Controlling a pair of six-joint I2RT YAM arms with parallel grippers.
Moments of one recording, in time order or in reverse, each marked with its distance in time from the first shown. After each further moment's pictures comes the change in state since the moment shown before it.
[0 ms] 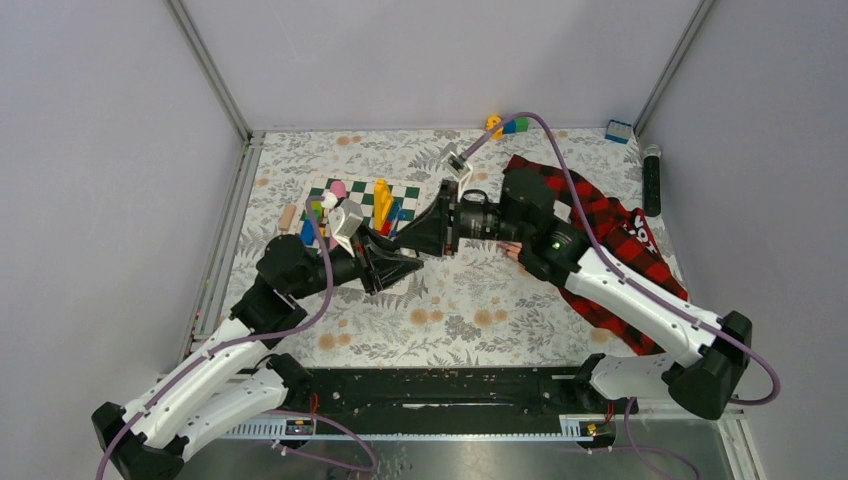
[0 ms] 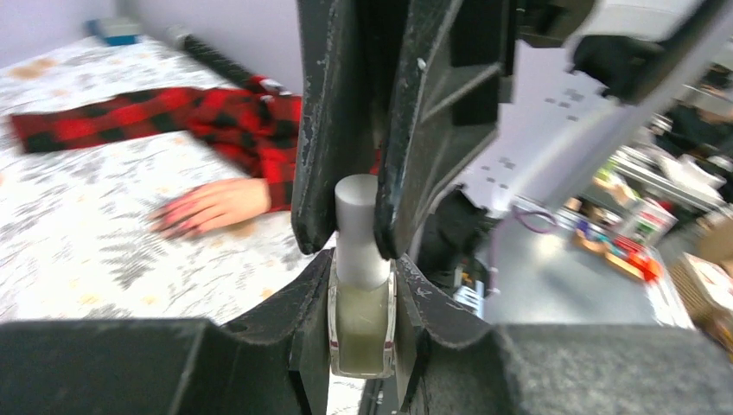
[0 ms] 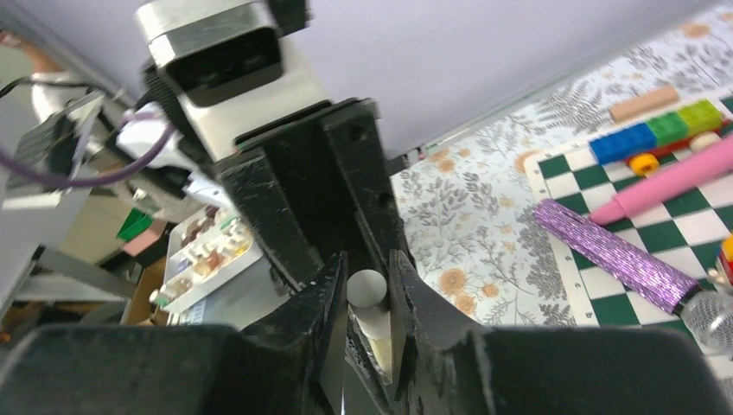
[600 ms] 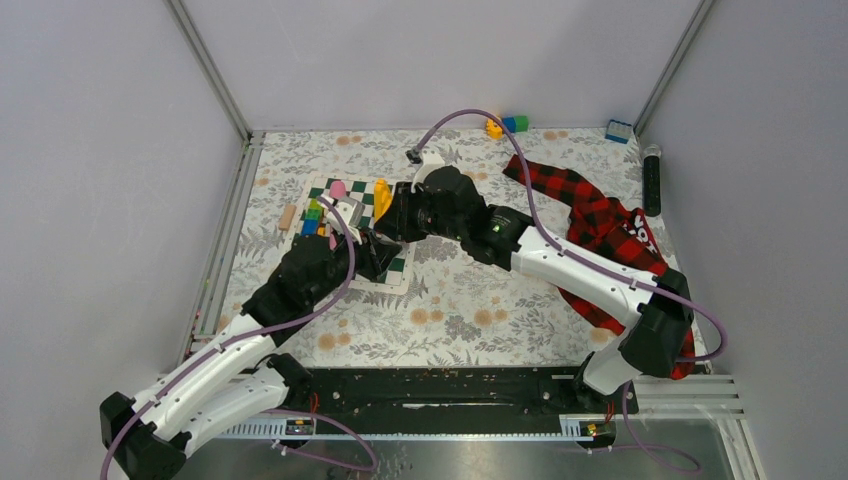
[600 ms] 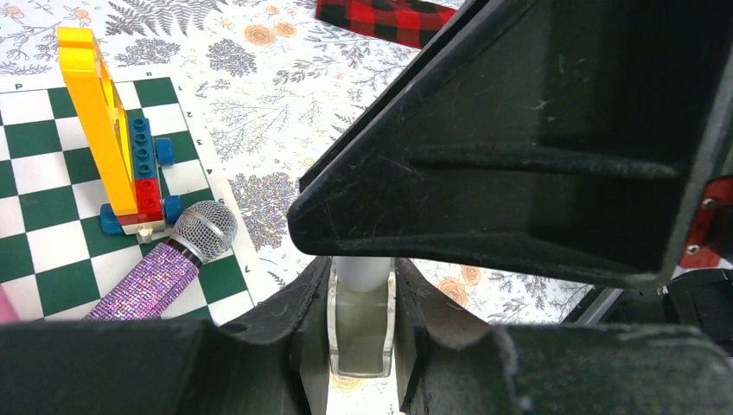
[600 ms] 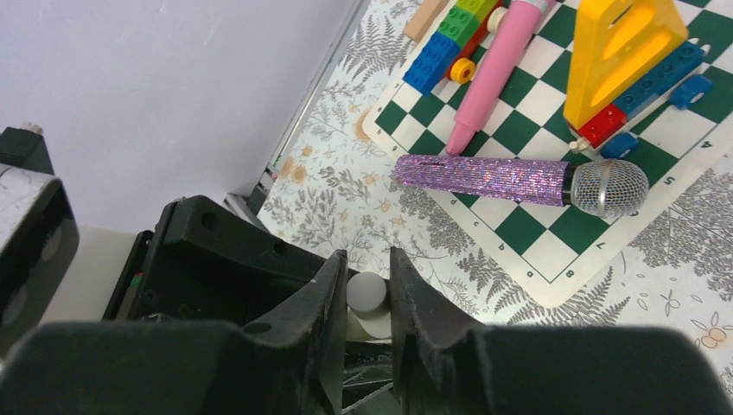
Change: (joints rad) left arm 0.007 0.023 -0.056 -0.228 -0.566 0.031; right arm 0.116 0.325 0.257 -0.328 0.608 0.166
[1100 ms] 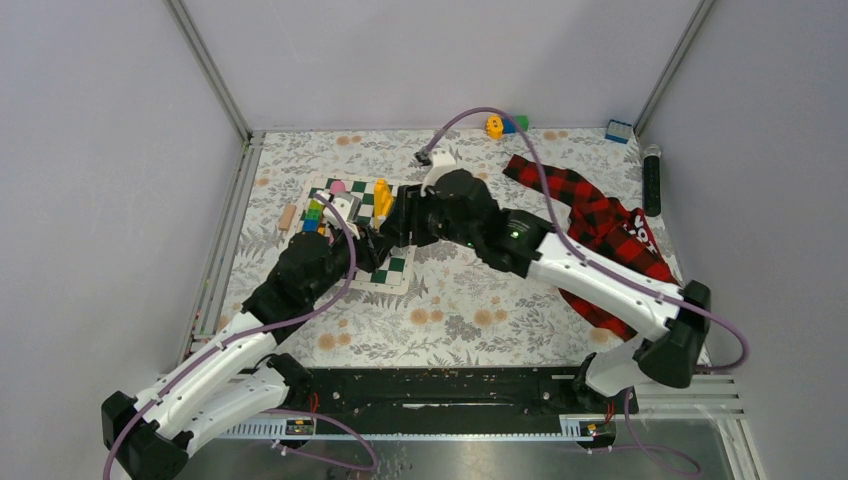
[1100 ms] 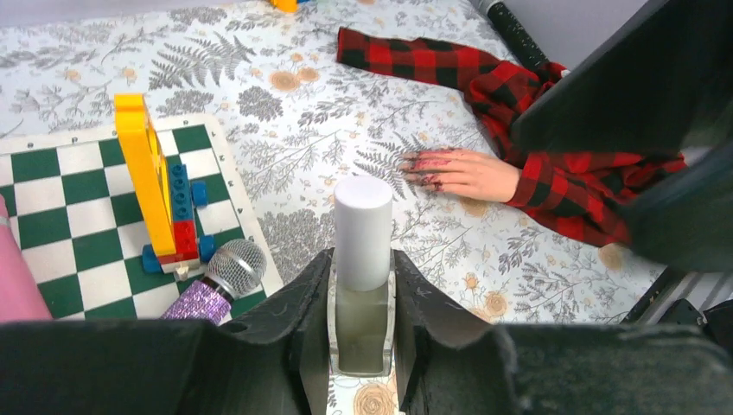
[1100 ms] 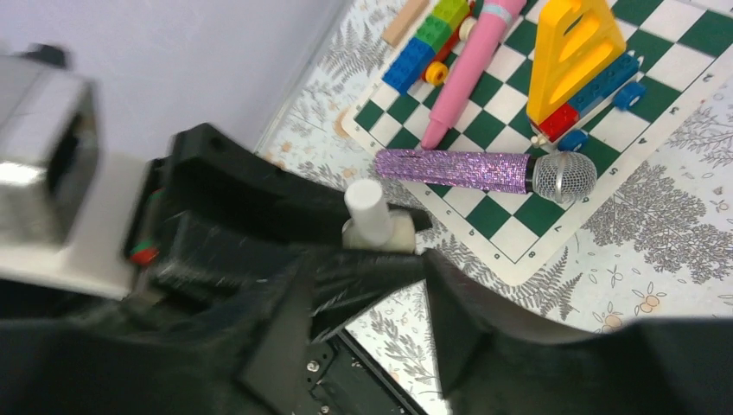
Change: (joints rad) left arm 0.017 0.014 0.006 0.061 -0.025 0.061; right arm 0.019 -0.134 0.011 -0.122 0.105 -0.086
